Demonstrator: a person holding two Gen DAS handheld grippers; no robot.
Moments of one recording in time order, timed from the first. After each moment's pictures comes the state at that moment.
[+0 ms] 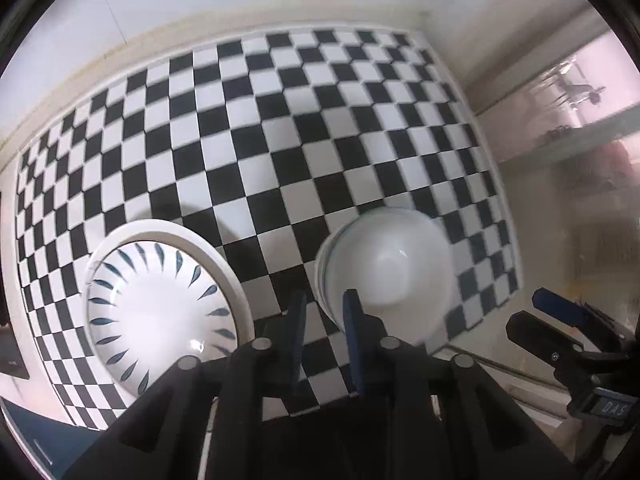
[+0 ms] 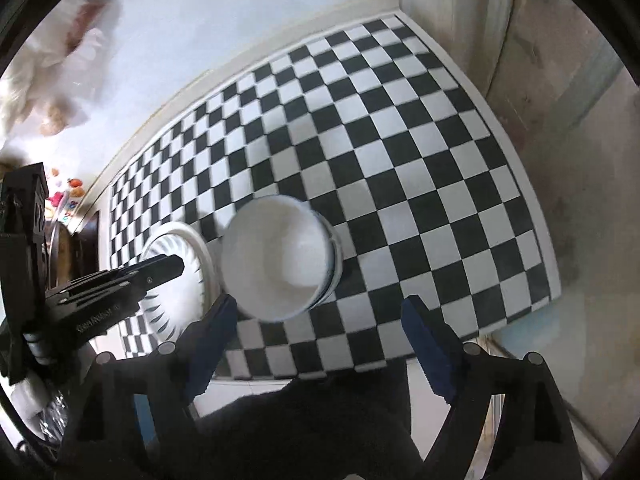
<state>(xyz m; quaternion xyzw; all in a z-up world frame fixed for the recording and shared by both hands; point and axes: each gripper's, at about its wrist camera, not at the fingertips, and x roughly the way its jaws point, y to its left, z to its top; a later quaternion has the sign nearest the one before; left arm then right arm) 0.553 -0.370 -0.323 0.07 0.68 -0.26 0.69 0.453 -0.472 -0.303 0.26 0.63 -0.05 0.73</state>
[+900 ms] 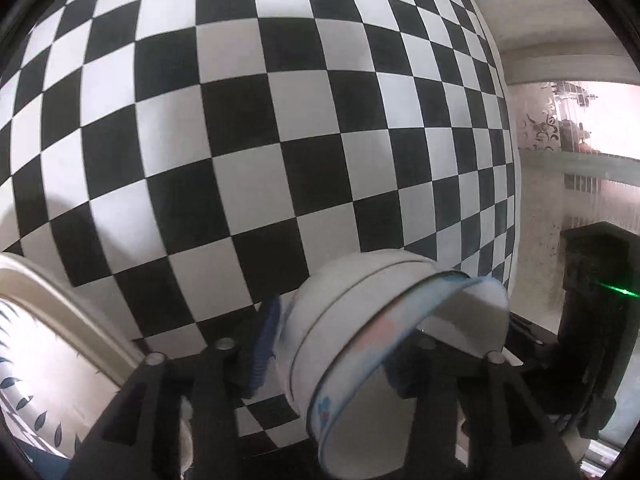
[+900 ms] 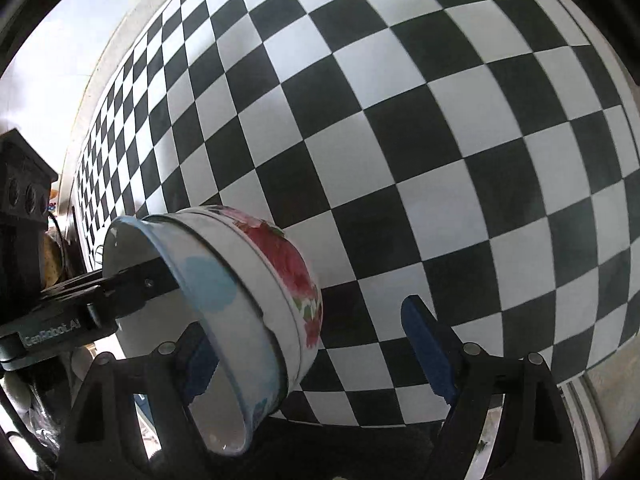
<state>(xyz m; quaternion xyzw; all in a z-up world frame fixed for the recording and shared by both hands) 0.591 -0.411 -0.444 0.00 0.77 -0.29 0.57 0.501 -0.487 -0.473 0.32 0.72 -0.01 0.62</state>
